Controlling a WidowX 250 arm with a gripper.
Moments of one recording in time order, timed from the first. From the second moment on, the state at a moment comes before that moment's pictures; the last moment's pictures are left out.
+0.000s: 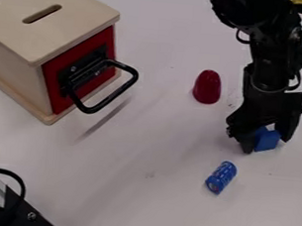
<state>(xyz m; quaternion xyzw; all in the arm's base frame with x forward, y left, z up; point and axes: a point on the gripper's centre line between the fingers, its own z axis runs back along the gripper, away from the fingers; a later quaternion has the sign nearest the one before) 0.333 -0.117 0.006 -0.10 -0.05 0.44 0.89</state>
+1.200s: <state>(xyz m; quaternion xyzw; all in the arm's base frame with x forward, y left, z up) 0.341 -0.104 0.055 -0.13 -0.12 0.44 0.88</state>
